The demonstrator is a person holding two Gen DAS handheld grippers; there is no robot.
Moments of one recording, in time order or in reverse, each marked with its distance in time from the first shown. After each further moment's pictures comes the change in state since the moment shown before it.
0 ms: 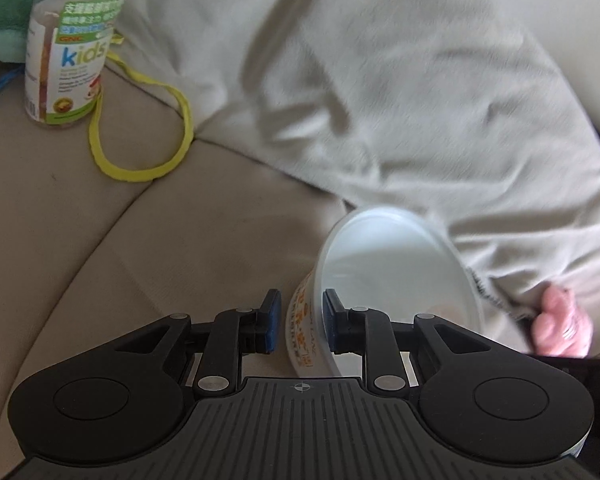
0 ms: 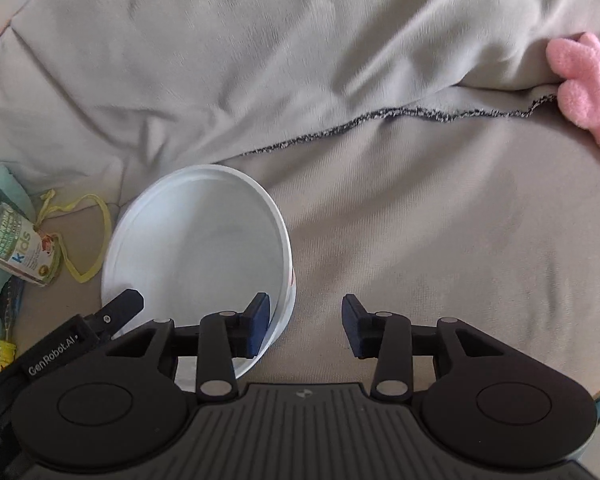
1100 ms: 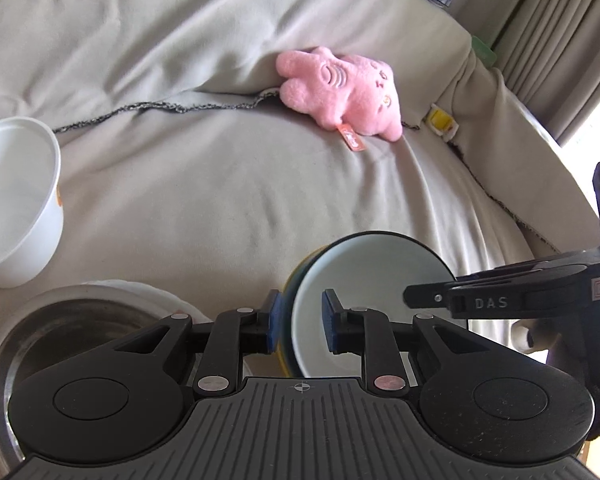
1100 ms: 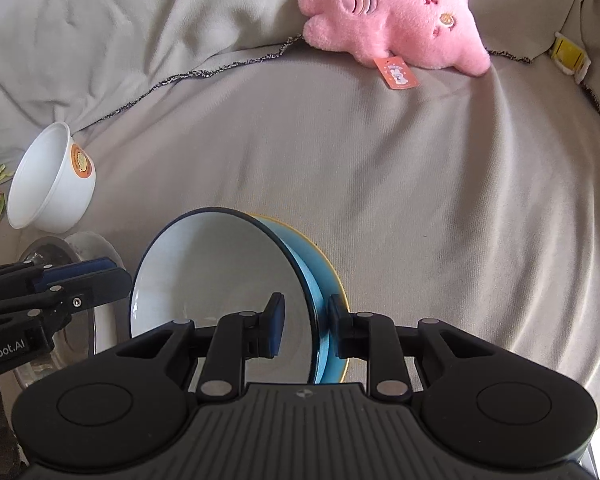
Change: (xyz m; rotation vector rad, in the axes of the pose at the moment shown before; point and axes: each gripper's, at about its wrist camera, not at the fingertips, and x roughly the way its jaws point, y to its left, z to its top) left arm -0.052 -0.194 -0.149 0.651 0.312 -0.347; right arm -0.116 -0.232 -0.120 0.015 -0.007 -0.109
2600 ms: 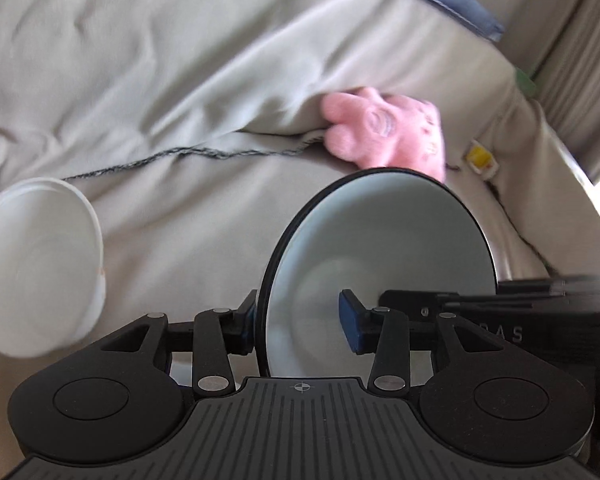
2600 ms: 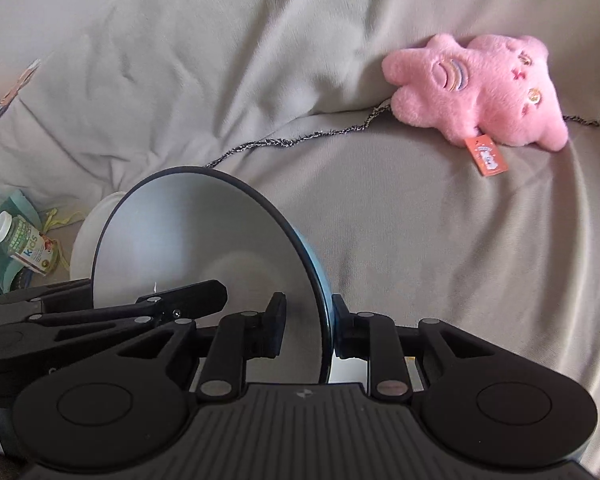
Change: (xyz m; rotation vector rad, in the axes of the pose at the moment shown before) left arm -0.007 0.013 0.062 -0.022 -0.009 0.088; right arm -0.022 0.061 0.086 -0.013 -0.077 0.148
